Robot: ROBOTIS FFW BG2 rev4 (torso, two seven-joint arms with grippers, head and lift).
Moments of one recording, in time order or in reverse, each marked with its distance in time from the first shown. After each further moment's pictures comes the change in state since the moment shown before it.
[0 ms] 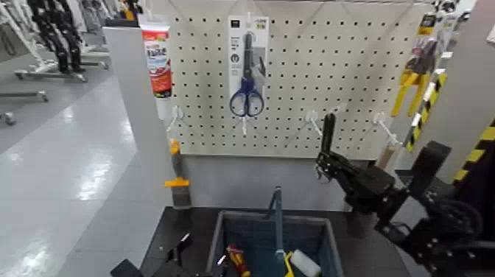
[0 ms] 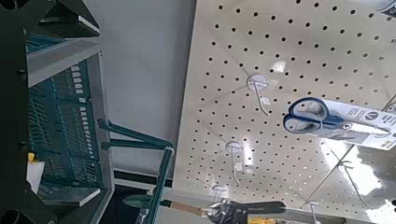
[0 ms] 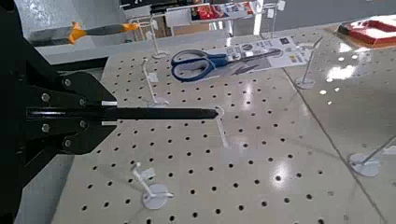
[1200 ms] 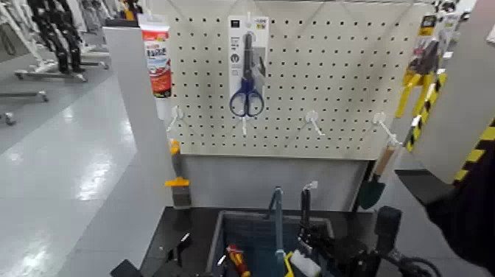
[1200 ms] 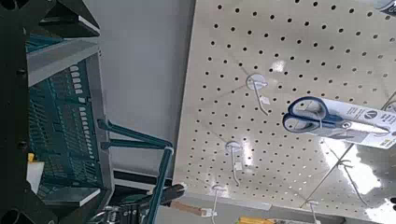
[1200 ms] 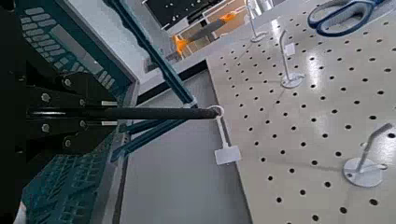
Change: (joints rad) left arm 0.000 -0.001 0.001 0.001 -0.004 -0.005 0.000; right arm 0.113 0.022 0.037 0.170 -0.006 0.113 0.007
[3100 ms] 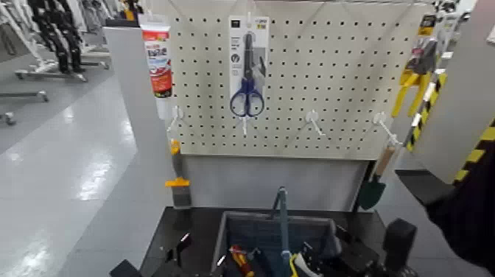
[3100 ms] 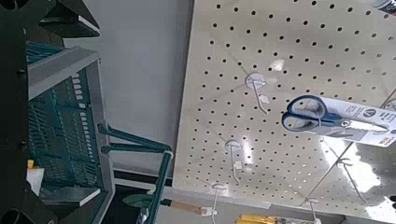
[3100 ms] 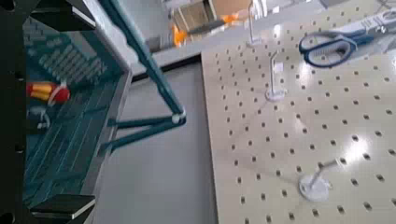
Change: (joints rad) left arm 0.002 0.005 0.000 -0.003 0.000 -0.001 -0.002; right arm 0.133 0.005 0.019 -0.096 0.104 -0.216 -0.120
